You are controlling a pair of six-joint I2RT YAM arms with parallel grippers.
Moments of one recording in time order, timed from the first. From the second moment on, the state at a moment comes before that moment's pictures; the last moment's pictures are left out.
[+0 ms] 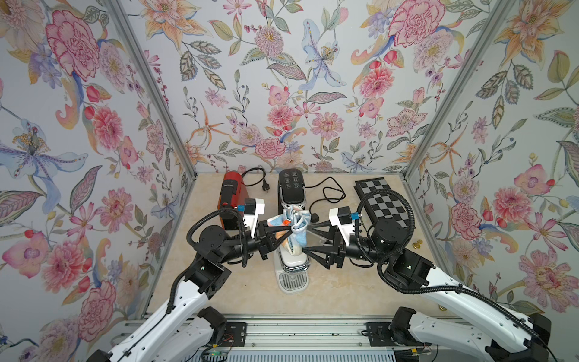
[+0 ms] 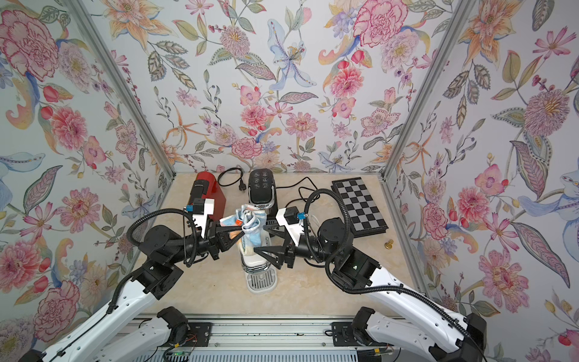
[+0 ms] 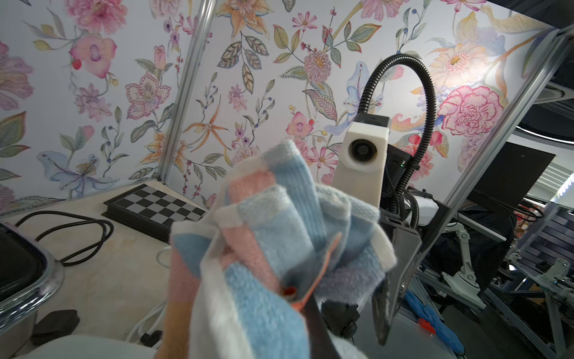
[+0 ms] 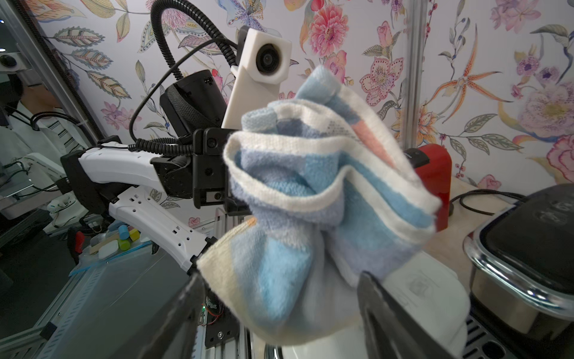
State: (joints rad) left arm -0.53 0.77 0.71 0.27 0.68 -0.55; right arm 0.90 0.97 0.90 0.04 -0.45 0.21
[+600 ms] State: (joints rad) left arm -0.41 0.52 0.72 -0.31 0.10 -0.42; right arm 1.11 1.39 1.32 -0.48 0.15 0.21
